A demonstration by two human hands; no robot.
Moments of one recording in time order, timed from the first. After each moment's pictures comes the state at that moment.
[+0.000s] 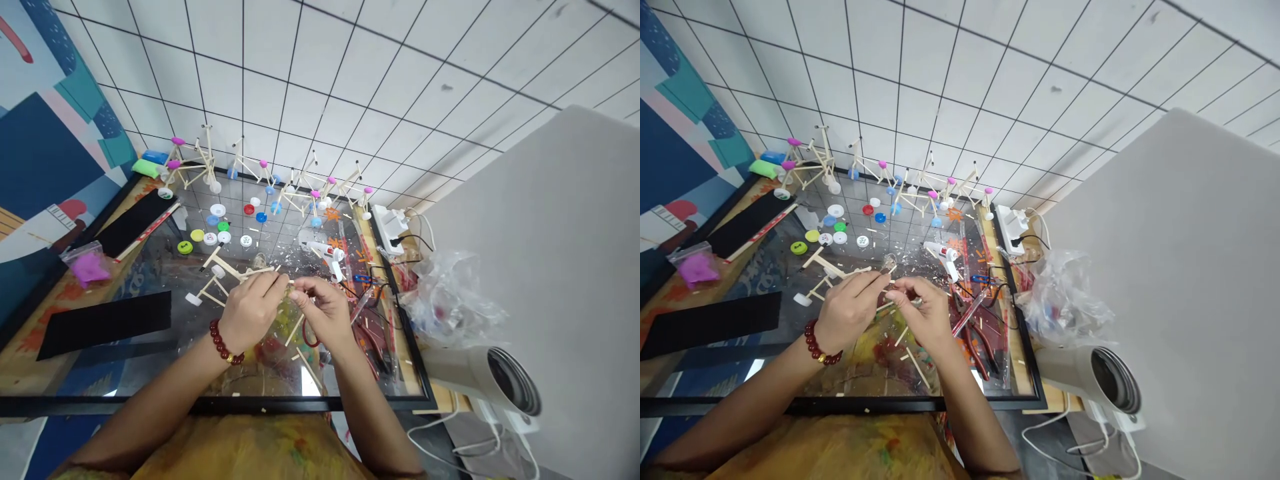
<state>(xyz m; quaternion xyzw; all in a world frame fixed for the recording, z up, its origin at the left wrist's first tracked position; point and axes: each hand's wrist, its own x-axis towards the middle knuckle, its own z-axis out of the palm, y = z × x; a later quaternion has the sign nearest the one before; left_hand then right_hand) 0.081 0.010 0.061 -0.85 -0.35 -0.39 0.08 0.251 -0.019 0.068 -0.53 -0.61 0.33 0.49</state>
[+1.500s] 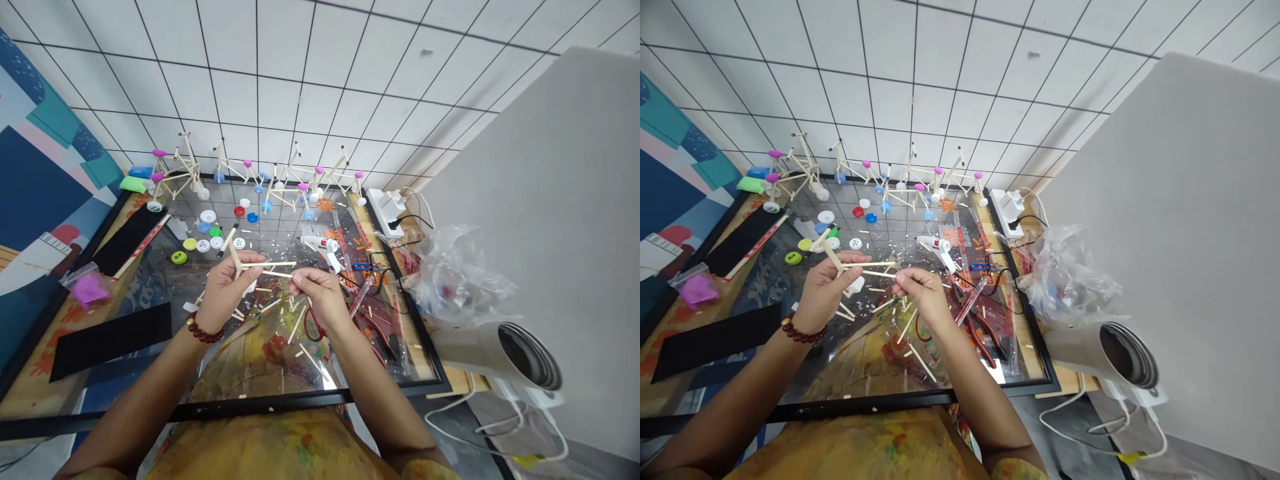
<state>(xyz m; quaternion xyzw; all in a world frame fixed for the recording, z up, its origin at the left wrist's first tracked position) 0.065 0.046 0.058 -0.58 -0.42 -0.49 -0.48 0.257 0.001 0.046 -0.48 -0.37 0.57 0.56</state>
